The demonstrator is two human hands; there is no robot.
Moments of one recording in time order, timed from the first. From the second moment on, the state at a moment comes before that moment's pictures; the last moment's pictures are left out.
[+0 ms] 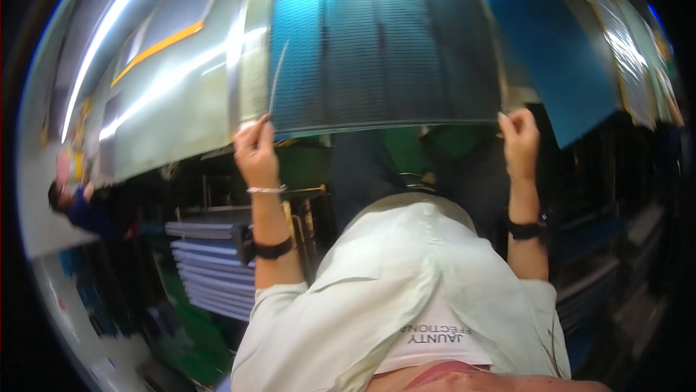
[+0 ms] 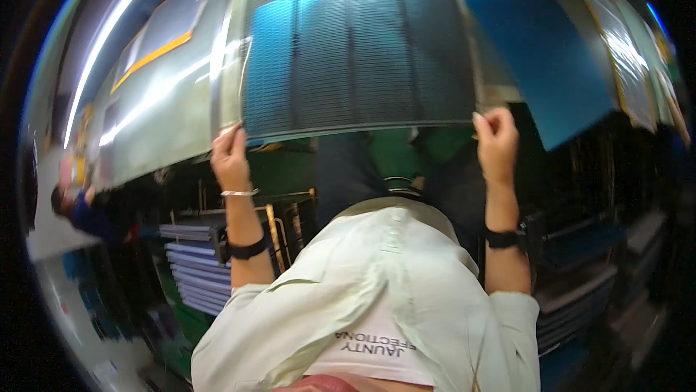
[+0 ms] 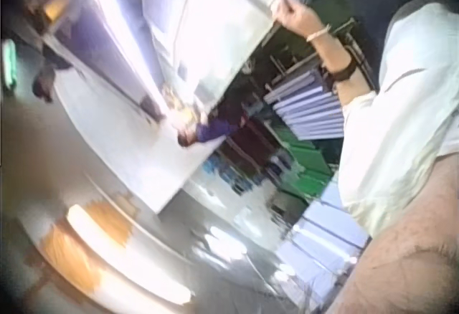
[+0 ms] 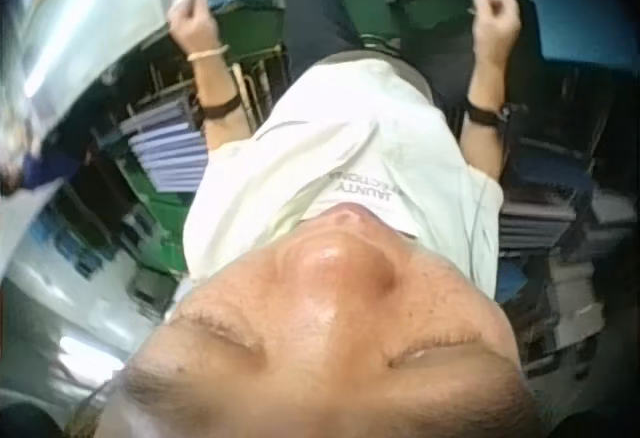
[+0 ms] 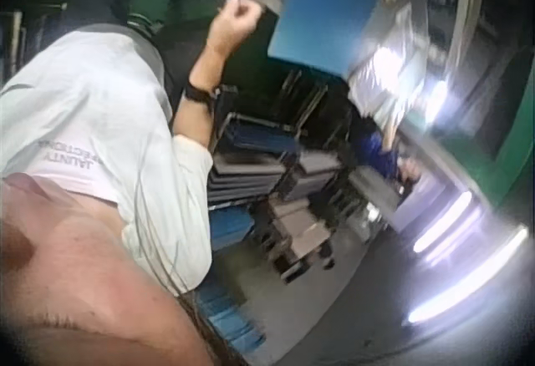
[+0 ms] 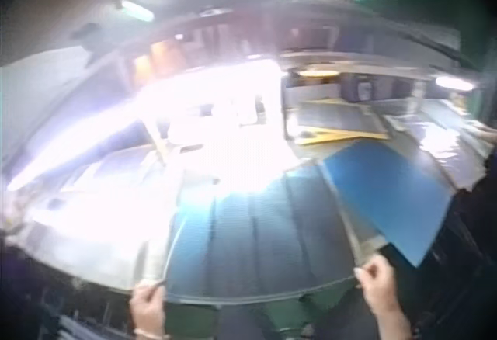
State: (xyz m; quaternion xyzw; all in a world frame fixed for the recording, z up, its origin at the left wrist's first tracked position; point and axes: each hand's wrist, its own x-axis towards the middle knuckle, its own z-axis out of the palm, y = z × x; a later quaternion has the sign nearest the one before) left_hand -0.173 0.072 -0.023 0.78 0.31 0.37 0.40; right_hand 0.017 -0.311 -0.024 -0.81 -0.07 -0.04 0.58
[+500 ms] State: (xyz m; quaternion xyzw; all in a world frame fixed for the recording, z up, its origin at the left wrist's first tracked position) left_hand -0.169 0.047 -0.041 0.63 0.35 0.40 0.56; right_hand 0.026 -0.314 -0.024 -0.79 -0.09 0.01 0.61
